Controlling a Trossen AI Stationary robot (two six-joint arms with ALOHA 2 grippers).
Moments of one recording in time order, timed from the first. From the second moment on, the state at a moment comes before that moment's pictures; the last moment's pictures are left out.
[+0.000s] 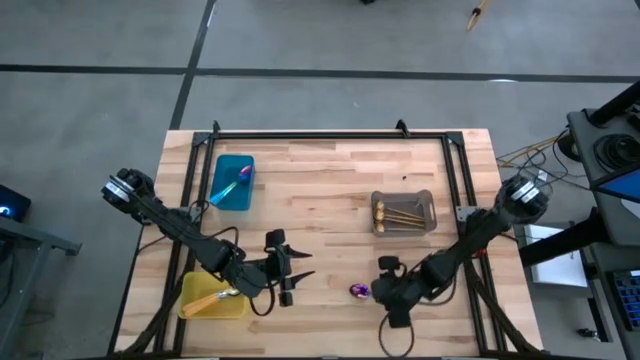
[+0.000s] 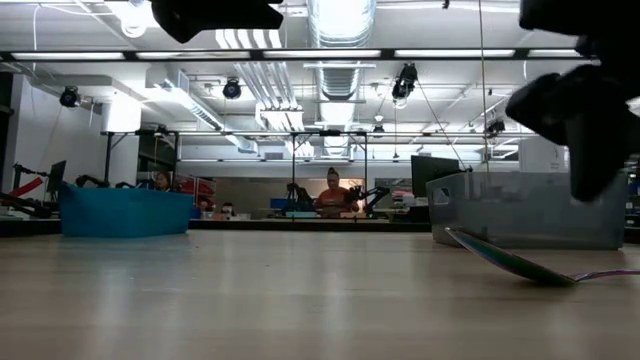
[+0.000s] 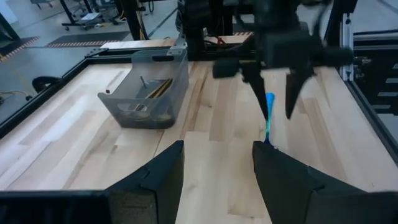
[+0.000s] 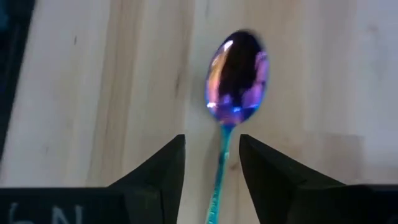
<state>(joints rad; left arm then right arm) -0.59 1.53 0.90 0.17 -0.74 -0.24 0.64 1.64 0.95 -0.36 0.17 0.52</state>
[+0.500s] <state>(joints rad) -0.59 1.53 0.90 0.17 -0.74 -0.27 0.65 1.87 1.06 -0.44 0.19 0.55</state>
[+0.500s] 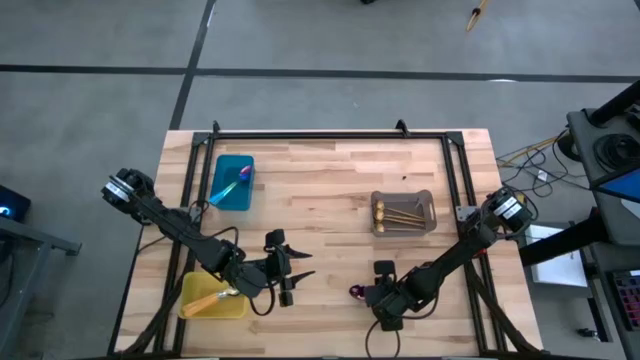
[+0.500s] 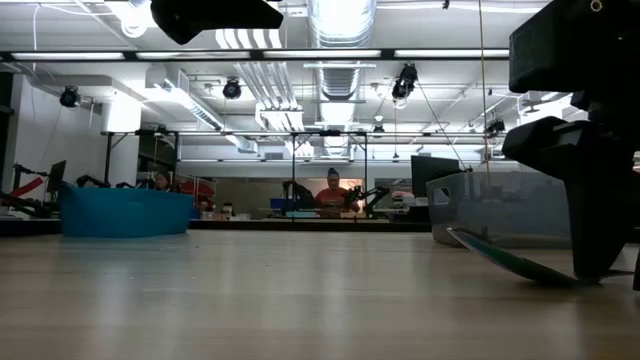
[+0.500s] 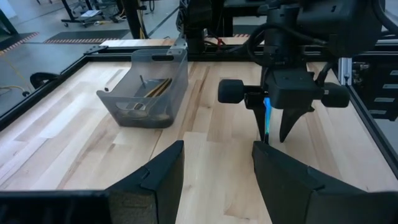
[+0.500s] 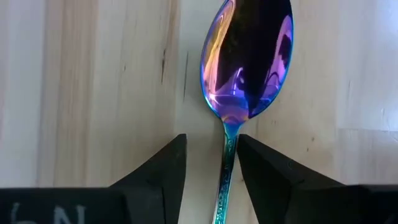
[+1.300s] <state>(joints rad) -0.59 1.53 0.90 0.17 -0.75 -0.27 0.65 1.85 1.05 -0.41 0.21 0.48</state>
